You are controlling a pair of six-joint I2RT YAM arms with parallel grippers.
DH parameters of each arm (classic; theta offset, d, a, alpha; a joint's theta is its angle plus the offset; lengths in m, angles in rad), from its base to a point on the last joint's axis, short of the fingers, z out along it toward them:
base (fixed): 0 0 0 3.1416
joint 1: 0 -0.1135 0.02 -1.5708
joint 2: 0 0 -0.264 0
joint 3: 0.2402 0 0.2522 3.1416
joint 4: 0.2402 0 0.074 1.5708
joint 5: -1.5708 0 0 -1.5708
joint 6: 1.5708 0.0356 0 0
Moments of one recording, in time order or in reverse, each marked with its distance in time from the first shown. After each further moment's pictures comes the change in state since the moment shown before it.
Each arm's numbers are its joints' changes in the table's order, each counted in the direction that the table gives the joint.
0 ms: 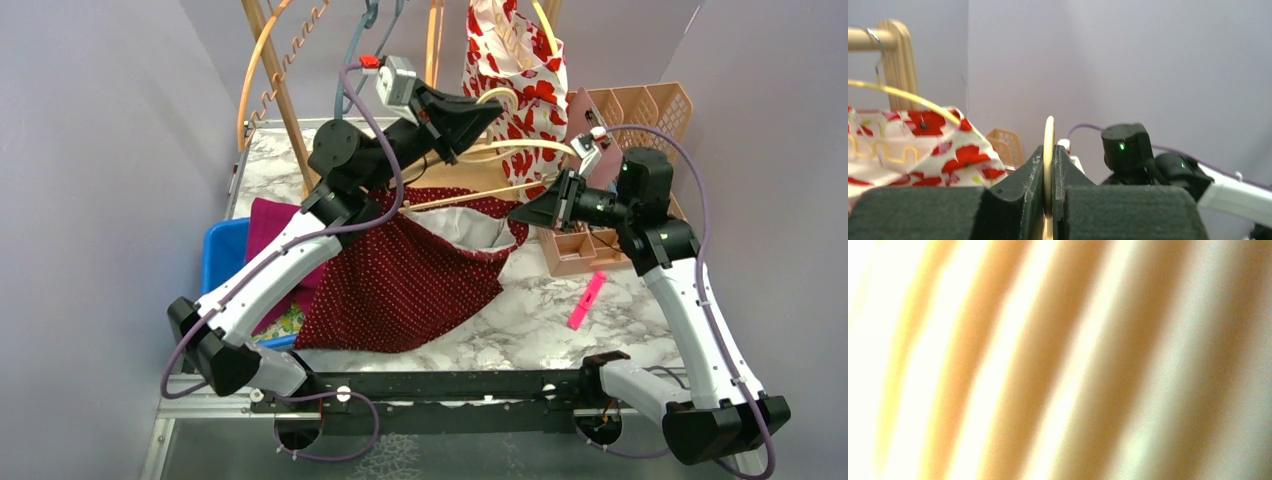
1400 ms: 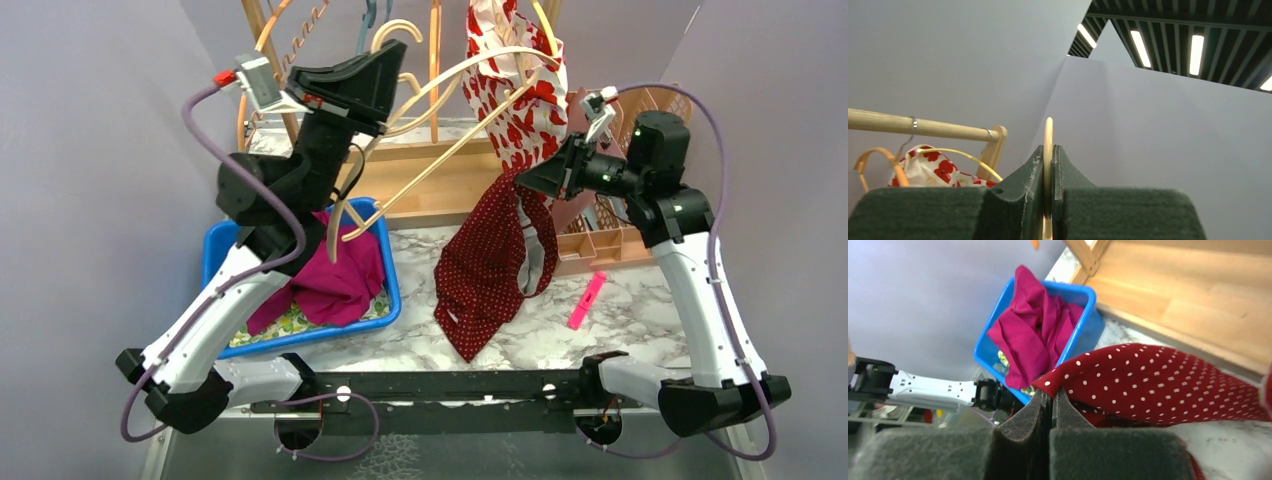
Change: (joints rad) left arm -0.004 0.164 0.050 -0.054 0.462 -0.051; right arm -0.005 -0.136 0.311 0.070 -0.085 -0.184
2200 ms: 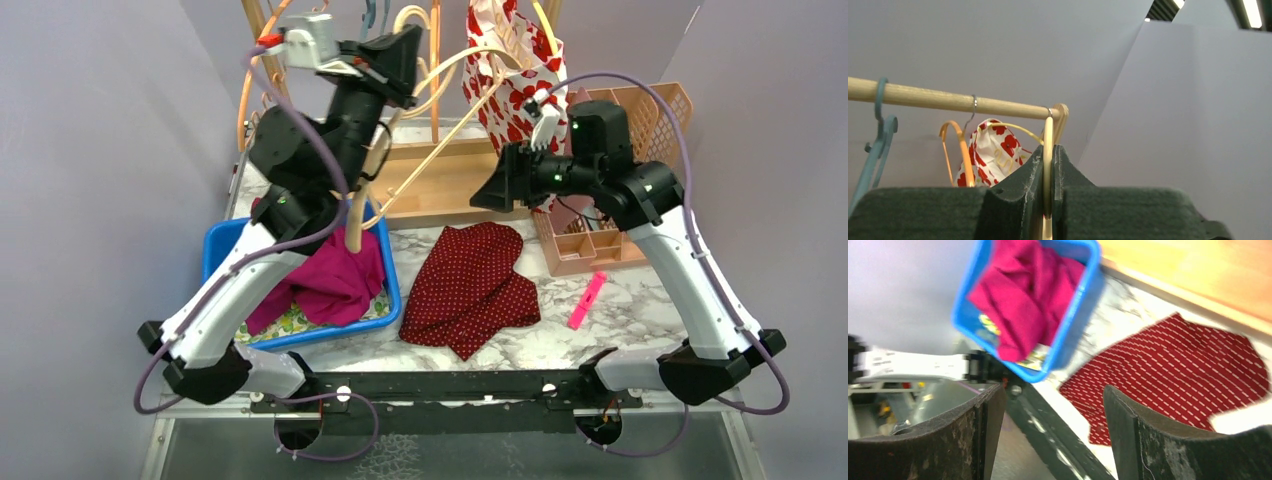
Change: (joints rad) left arm 0.056 -0.117 0.264 0.323 0.245 0.204; right arm -0.328 -0.162 0.204 0.299 -0.315 -0.060
